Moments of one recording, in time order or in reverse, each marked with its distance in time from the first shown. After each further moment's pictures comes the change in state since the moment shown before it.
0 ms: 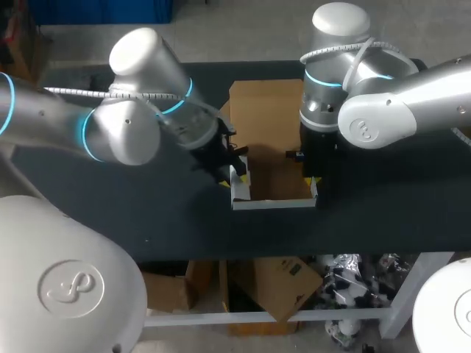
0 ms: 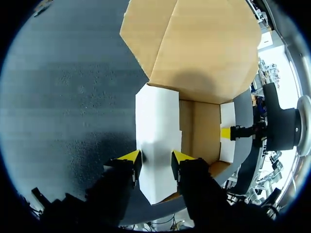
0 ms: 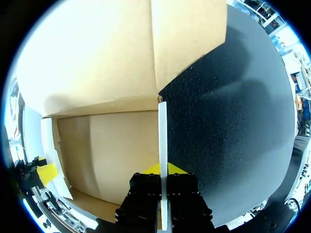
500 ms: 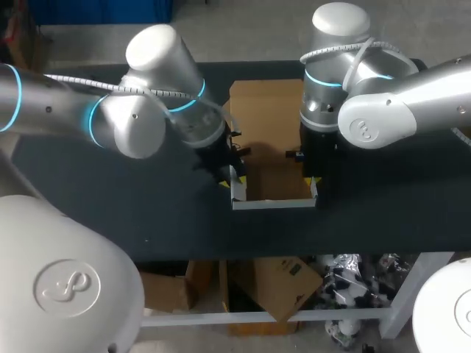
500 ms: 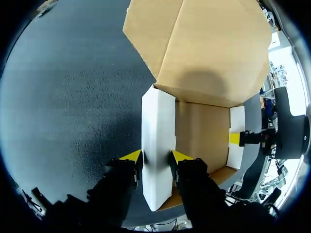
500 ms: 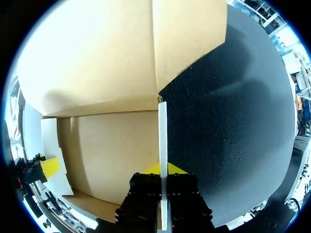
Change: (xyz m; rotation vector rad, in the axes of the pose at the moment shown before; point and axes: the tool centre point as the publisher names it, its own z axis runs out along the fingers) left arm -0.005 -0.005 0.007 0.001 -0.079 -0.020; right arm 0.000 0.000 0.000 0.000 0.000 0.000
